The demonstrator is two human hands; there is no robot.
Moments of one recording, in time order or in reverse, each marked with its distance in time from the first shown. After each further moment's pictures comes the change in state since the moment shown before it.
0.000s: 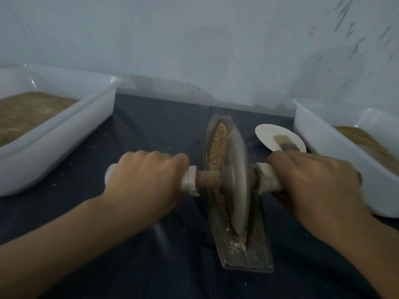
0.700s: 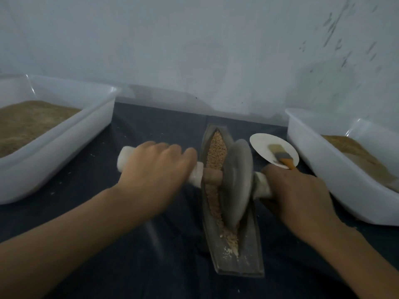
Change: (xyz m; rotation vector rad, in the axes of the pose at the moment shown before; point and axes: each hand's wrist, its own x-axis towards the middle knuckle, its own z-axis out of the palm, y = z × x) left_hand 0.027 0.004 -0.004 0.075 0.120 0.118; right_hand -0.008 0.007 0.033 0.076 -0.083 0.134
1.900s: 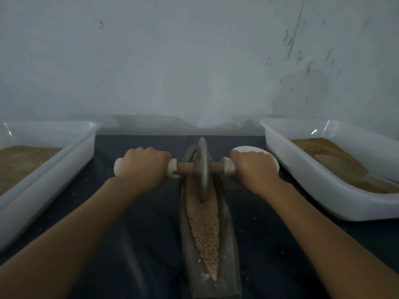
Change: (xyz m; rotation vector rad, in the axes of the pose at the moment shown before) left_hand 0.070 -0.034 0.054 -0.020 -0.310 -0.188; right_hand 0.083 0.034 0.056 -0.048 -0.108 0.141
